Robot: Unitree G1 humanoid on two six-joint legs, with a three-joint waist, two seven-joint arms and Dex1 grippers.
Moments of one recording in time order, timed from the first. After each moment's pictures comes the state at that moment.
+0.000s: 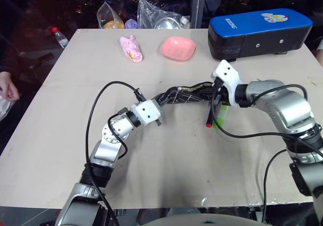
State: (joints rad) left arm -0.32 0.45 -0.12 0.09 0.08 -0.45 -0.56; right arm -0.75 -0.62 0.33 -0.17 0.25 0.80 0.76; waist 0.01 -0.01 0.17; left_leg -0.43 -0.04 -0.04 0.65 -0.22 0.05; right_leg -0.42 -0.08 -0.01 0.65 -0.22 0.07
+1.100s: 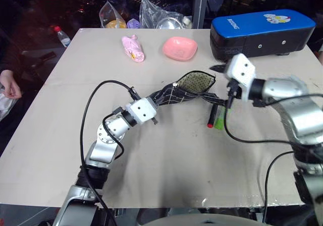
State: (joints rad) left arm -0.29 0.47 -0.08 0.06 0.07 -0.42 -0.54; right arm -0.50 -0.61 0.05 -0.47 0.29 0.81 0.84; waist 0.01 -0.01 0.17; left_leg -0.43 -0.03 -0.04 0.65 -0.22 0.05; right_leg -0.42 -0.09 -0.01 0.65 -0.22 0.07
